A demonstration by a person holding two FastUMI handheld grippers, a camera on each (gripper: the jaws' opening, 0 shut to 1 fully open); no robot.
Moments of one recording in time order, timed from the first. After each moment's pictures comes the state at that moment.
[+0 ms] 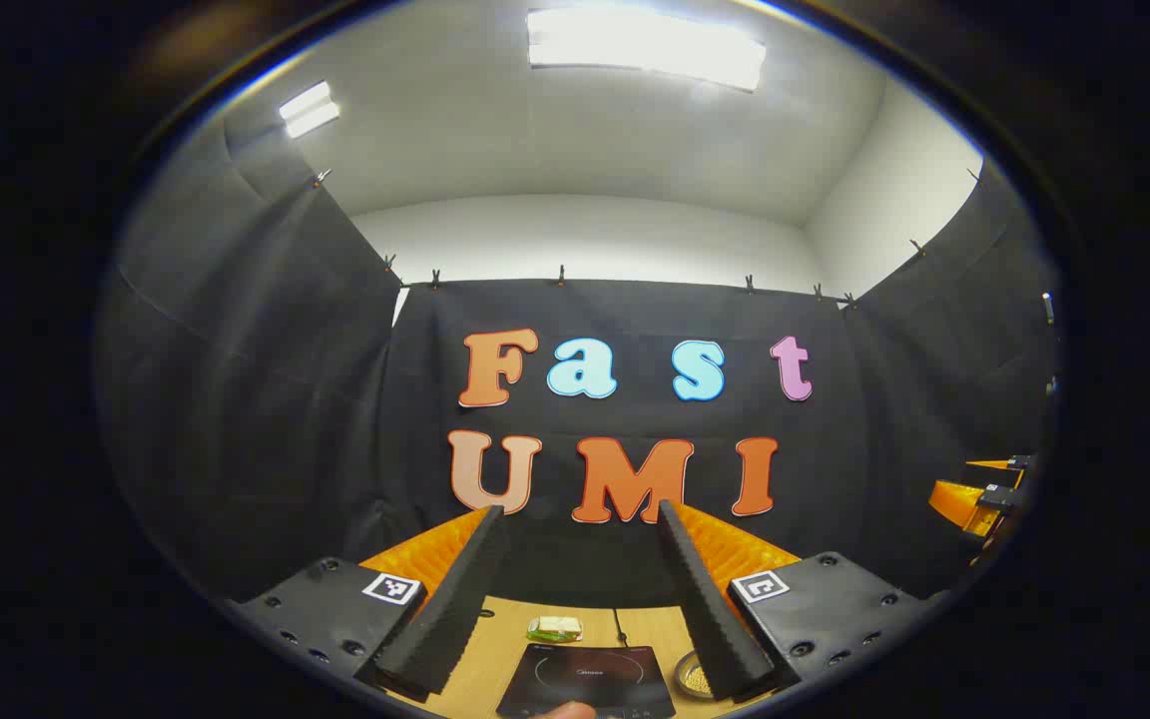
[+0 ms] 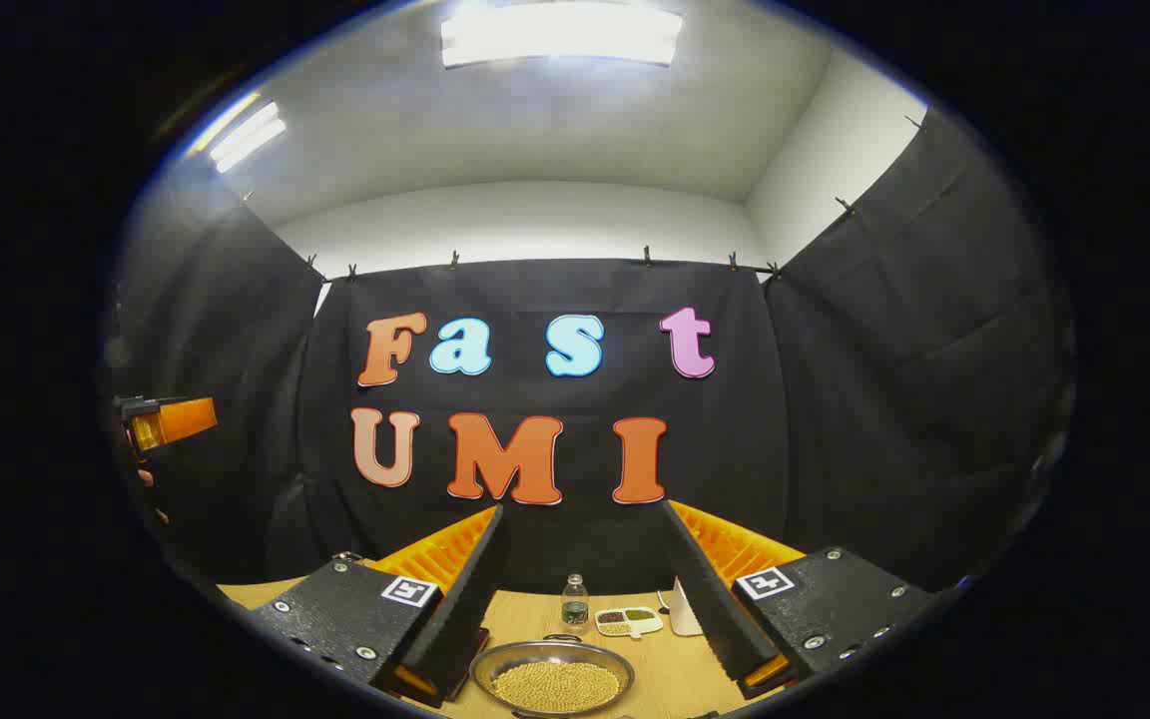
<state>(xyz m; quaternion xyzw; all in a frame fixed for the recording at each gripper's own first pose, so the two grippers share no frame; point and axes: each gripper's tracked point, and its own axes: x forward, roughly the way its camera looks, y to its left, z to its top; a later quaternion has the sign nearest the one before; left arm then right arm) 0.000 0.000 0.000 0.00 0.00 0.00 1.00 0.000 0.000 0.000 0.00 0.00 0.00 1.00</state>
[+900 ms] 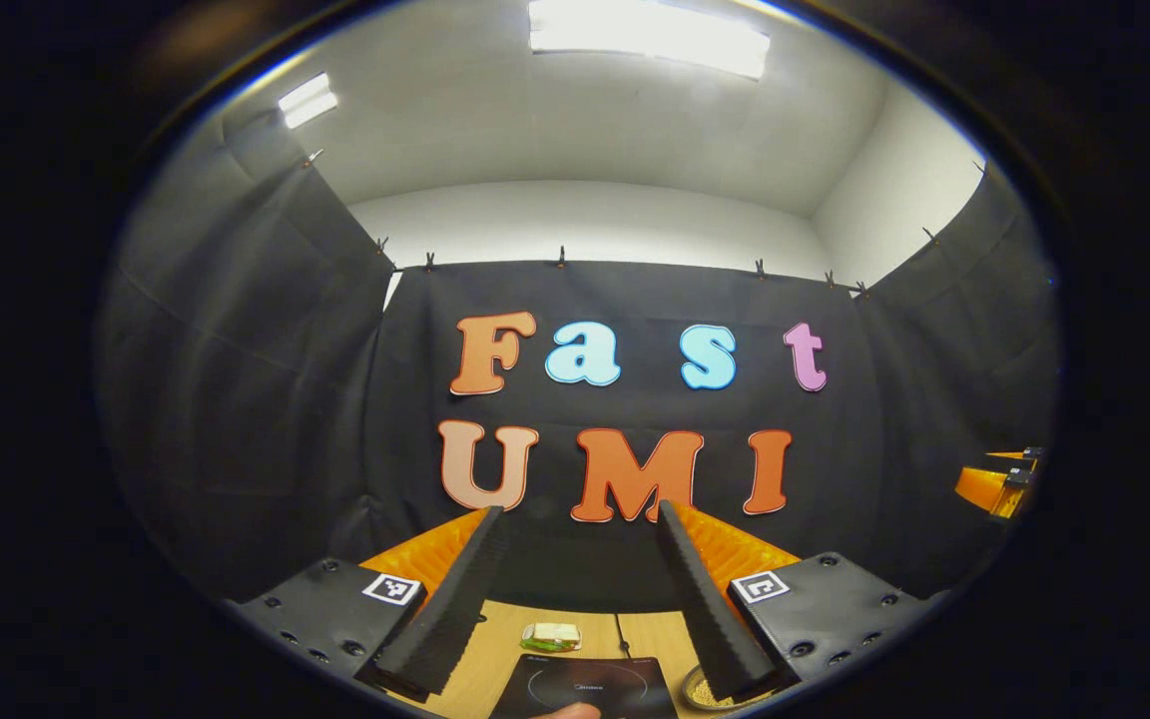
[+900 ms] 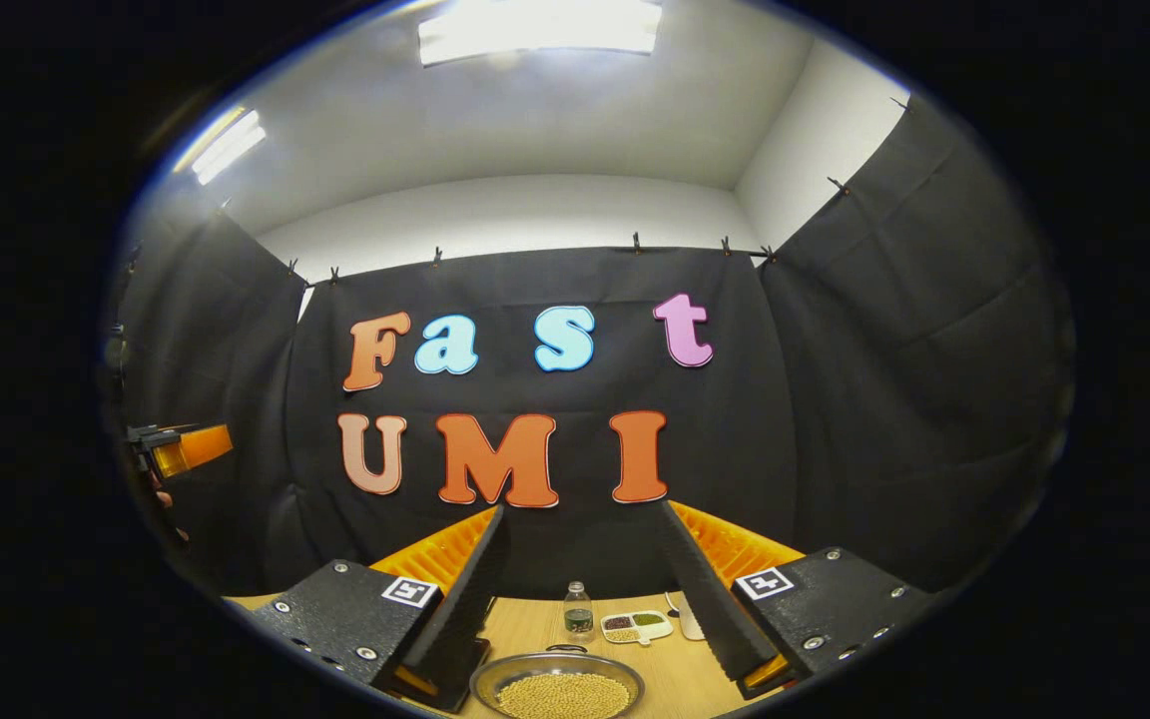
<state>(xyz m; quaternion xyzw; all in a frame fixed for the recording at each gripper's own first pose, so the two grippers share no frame) 0.073 0.004 -0.037 0.00 0.02 0.00 1.00 0.040 -0.013 -0.017 0.03 0.02 0.00 1.00</state>
